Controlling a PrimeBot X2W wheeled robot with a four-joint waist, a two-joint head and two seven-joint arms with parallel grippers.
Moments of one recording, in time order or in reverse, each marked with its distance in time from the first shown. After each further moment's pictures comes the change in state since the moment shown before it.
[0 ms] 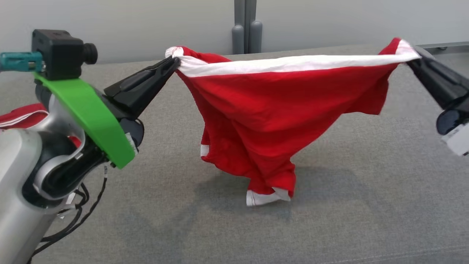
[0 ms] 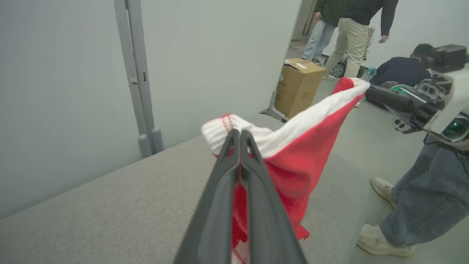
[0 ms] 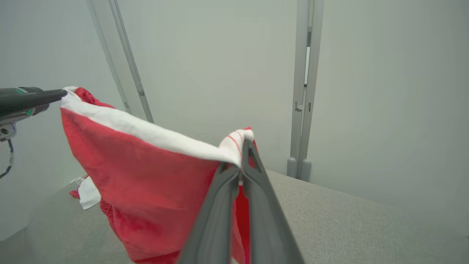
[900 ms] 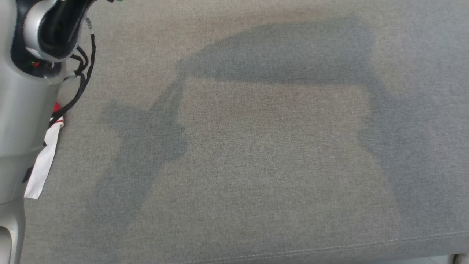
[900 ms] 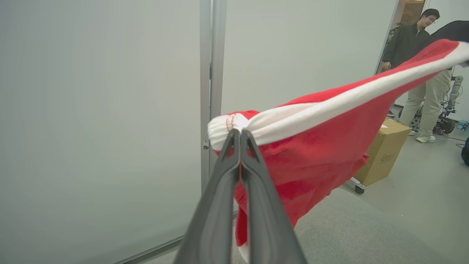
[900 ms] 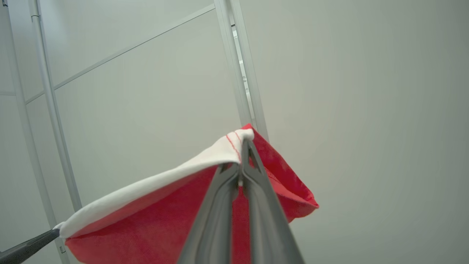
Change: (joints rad) left arm -0.486 -0.229 0.075 0.285 0.282 0.167 -0.063; right arm -0.668 0.288 -0.146 0.171 -0.082 -0.266 -0.016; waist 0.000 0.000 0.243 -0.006
